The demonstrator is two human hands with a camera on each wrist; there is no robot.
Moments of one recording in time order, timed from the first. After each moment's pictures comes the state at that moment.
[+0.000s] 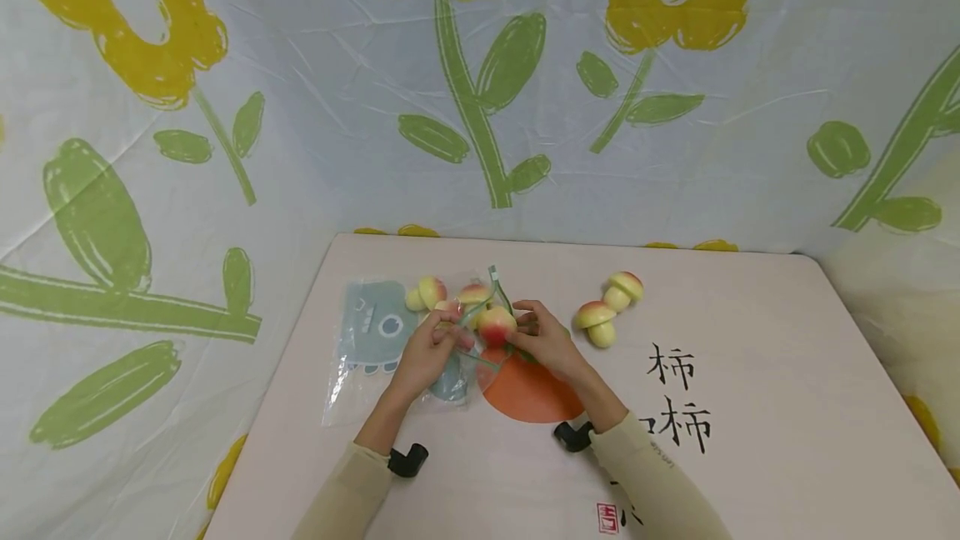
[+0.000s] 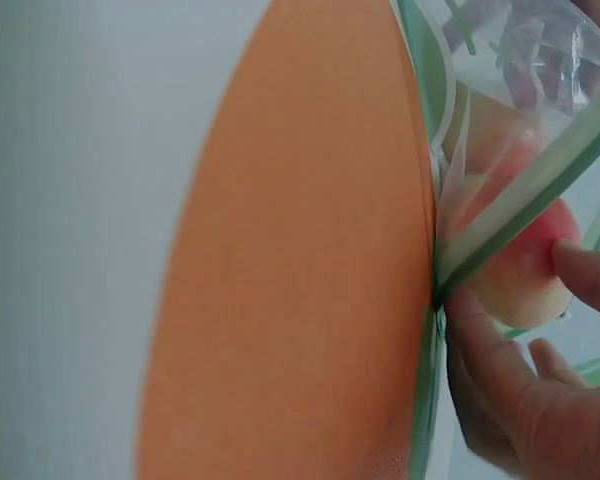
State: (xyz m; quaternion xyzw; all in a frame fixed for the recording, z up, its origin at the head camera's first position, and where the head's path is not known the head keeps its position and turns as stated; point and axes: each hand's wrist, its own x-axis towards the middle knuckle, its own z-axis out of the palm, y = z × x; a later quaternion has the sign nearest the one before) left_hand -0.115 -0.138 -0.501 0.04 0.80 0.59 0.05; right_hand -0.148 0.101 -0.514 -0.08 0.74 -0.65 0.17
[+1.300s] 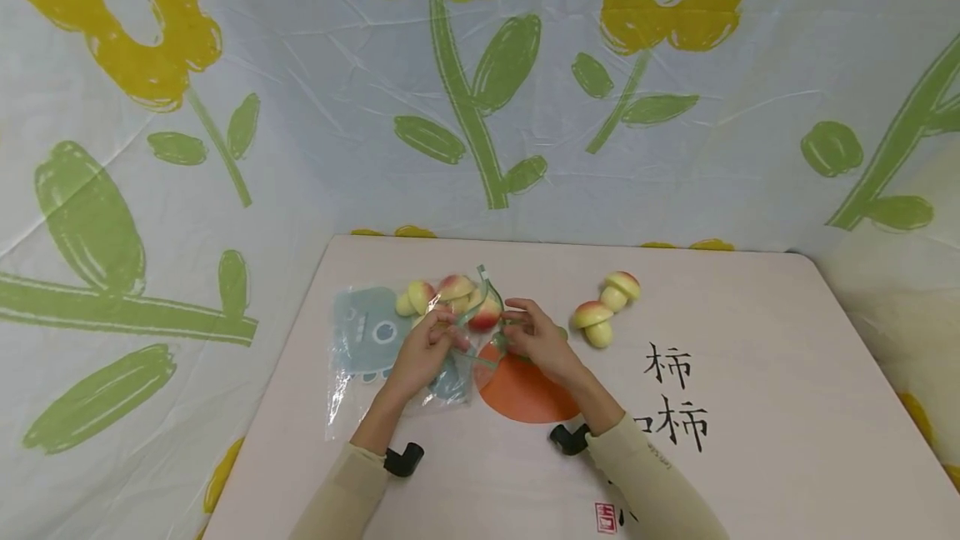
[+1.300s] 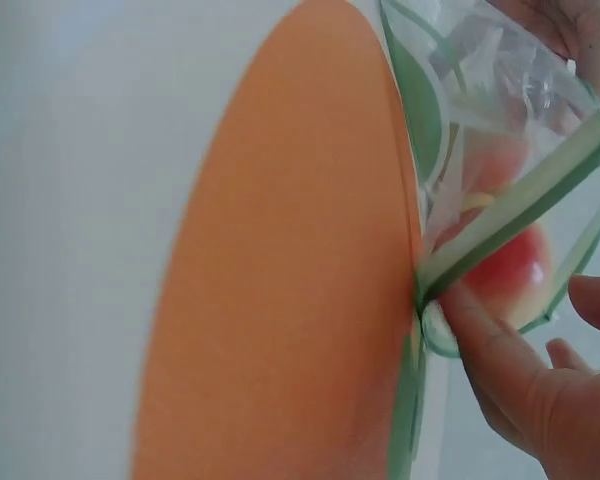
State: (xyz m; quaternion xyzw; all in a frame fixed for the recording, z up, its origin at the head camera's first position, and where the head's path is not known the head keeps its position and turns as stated) left_hand -0.118 -0.140 -0.503 0.05 0.81 0.58 0.03; right_hand -0.144 0.097 -0.507 -0.10 0.67 -0.71 0.20
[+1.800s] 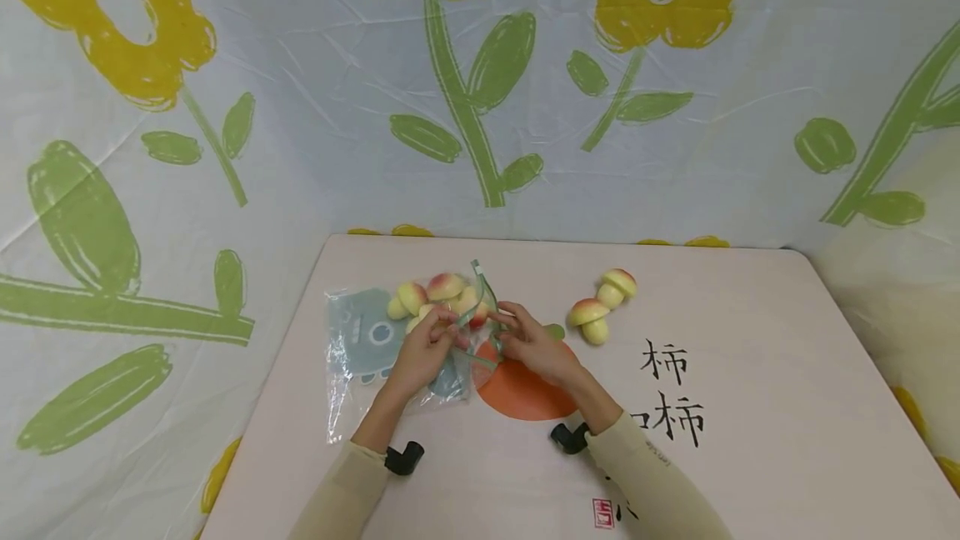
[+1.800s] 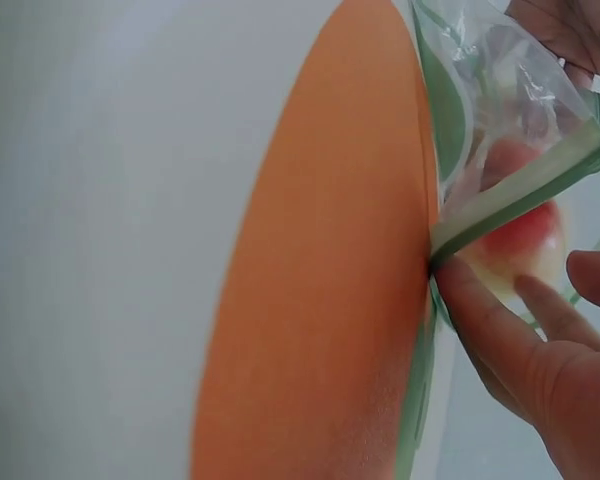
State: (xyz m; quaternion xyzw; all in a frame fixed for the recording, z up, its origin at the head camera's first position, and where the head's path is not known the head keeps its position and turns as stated) left_hand -0.102 -0.133 -0.462 0.09 0.81 0.59 0.04; right_hand -0.138 0.099 -0.505 -0.16 0.68 -0.66 0.26
